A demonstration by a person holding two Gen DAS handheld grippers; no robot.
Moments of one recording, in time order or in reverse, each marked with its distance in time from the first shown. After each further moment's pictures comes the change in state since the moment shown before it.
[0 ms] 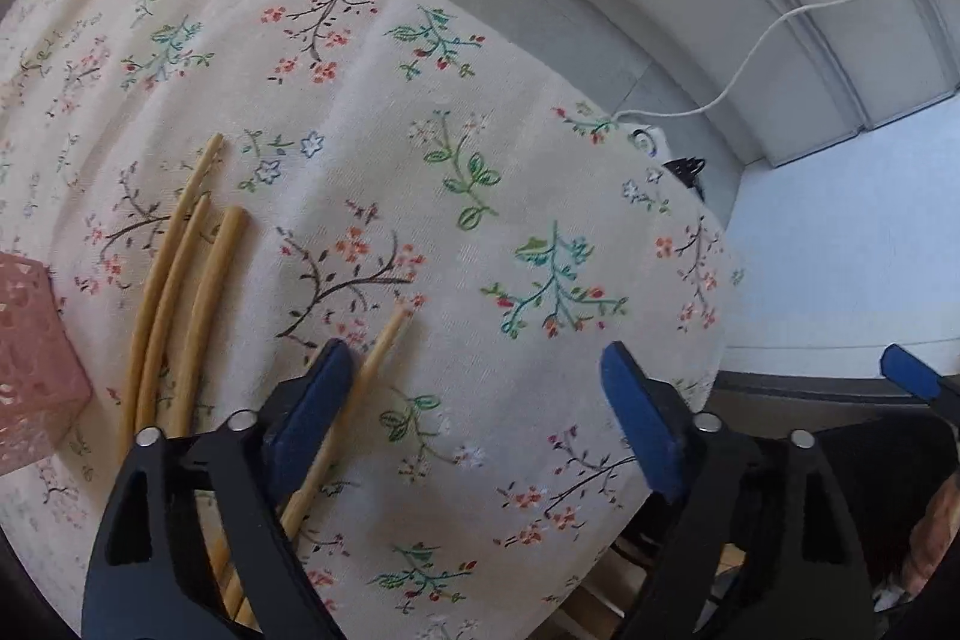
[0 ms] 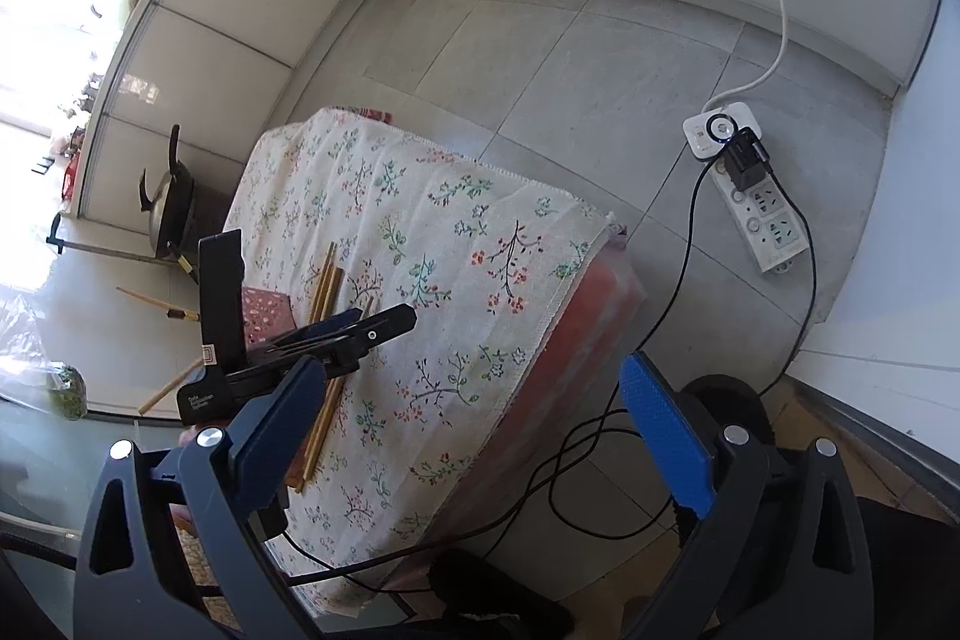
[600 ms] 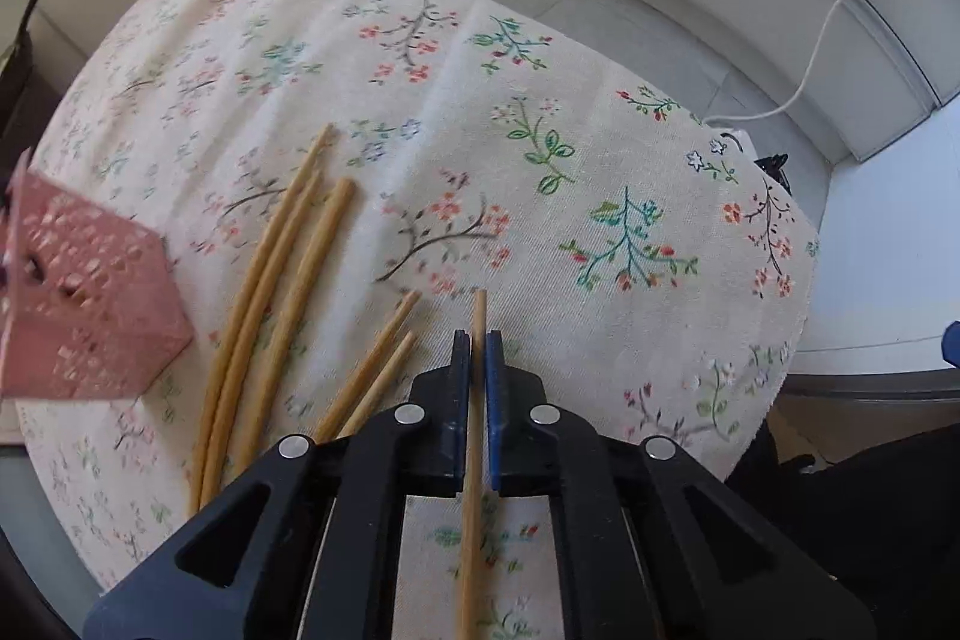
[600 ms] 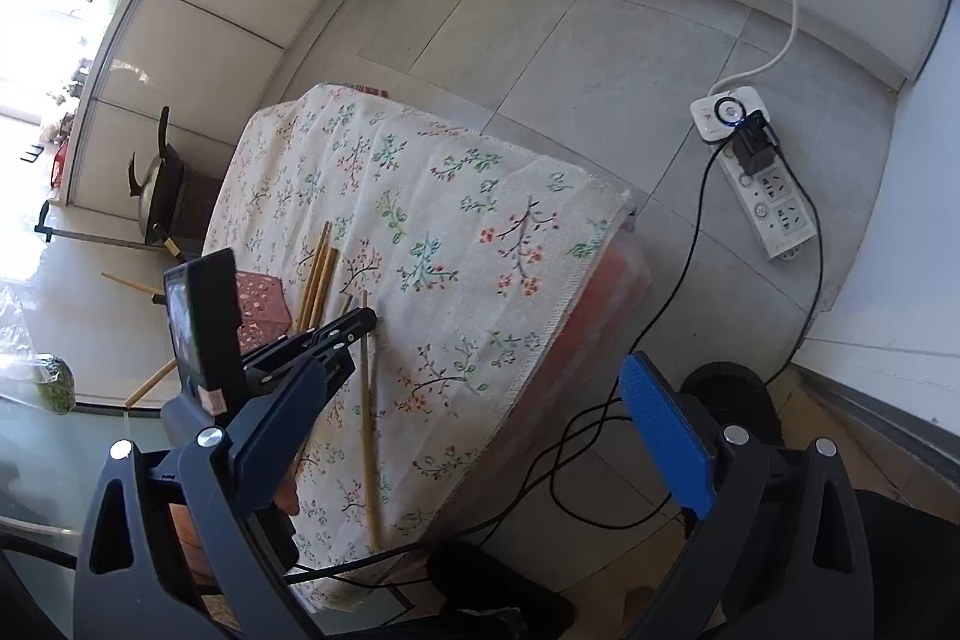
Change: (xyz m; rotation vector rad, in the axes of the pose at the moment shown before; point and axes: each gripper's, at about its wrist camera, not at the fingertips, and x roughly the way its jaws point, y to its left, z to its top) left arm -0.019 -0.014 -0.036 0.000 -0.107 0.261; right arm 0.020 0.017 -0.004 -0.007 0.041 -0.021
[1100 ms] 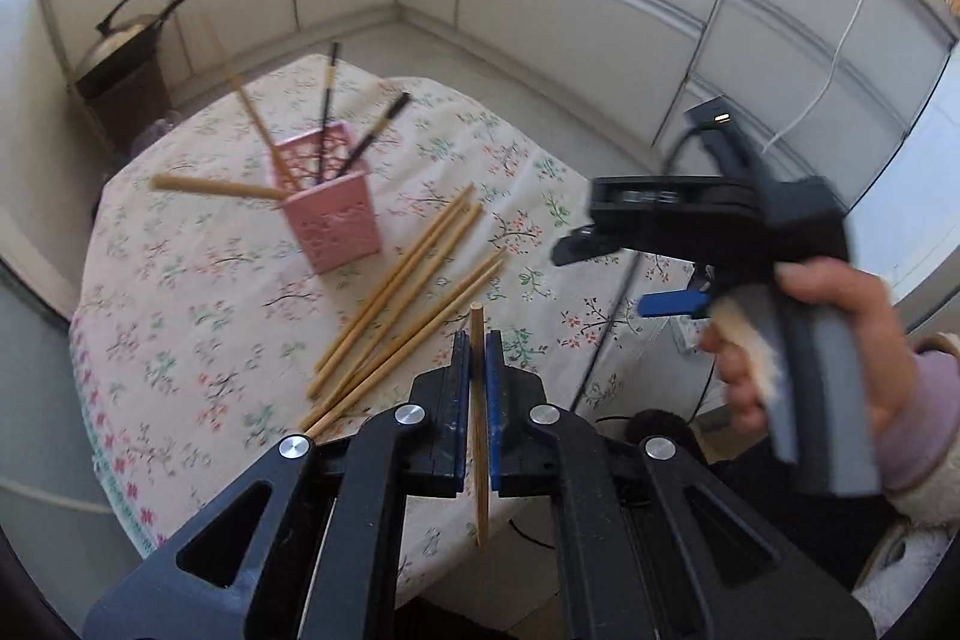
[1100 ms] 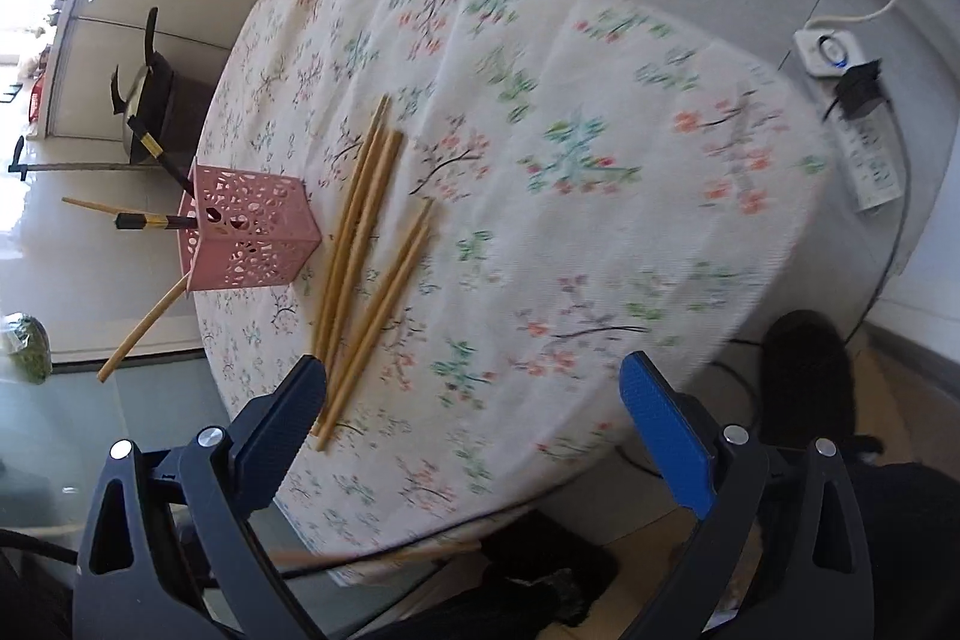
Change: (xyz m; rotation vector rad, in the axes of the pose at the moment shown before) left arm -0.176 0.048 -0.146 -0.196 -0.374 -0.047; right arm 0.104 0.085 -0.015 -0.015 0.238 -0.022
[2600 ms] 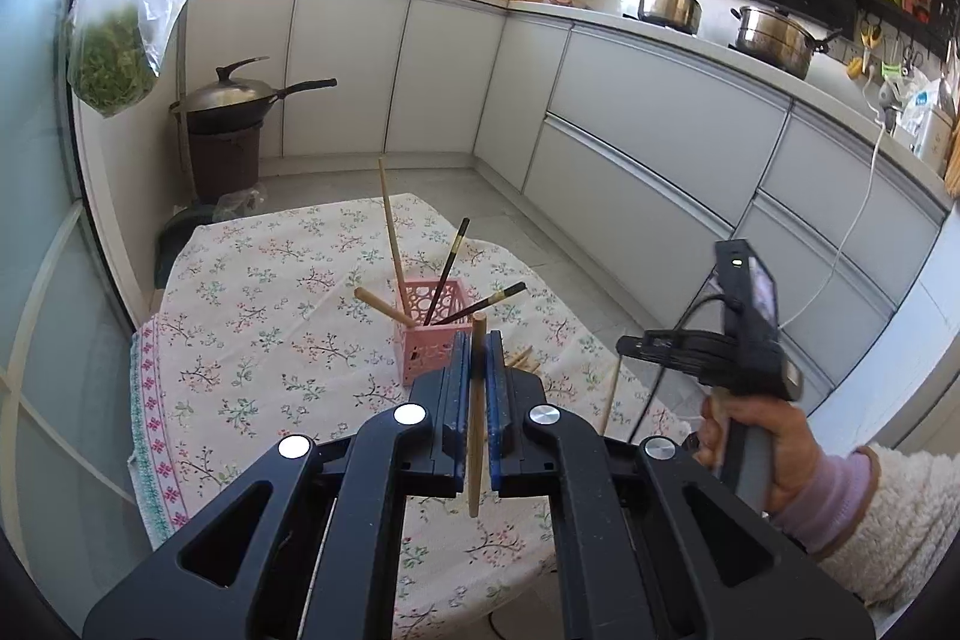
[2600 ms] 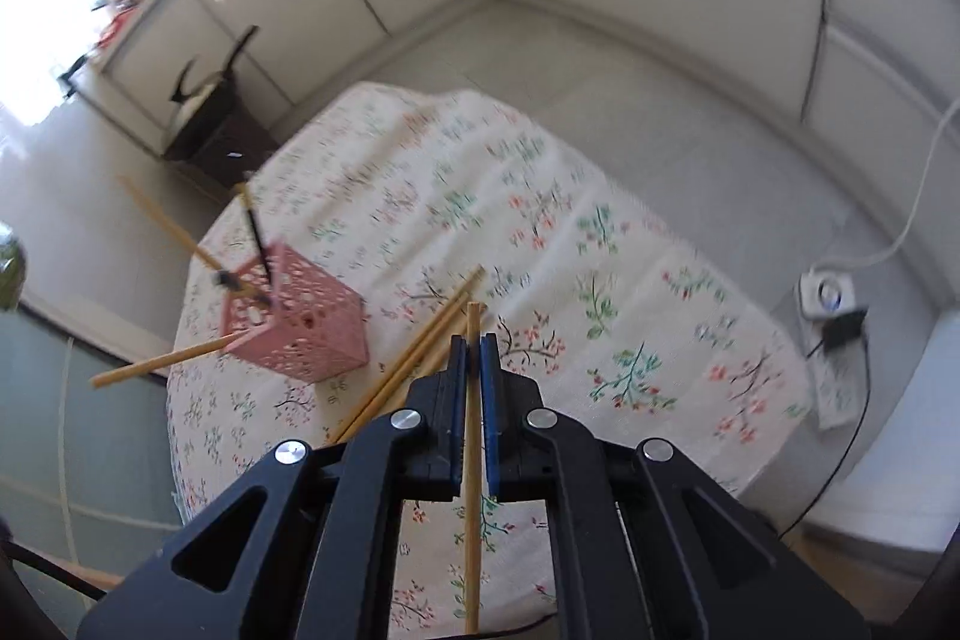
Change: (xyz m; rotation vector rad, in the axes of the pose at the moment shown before) left arm -0.099 0.049 -0.006 -0.226 -0.392 0.054; right arm -0.066 0.073 -0.006 -0.403 -0.430 -0.084
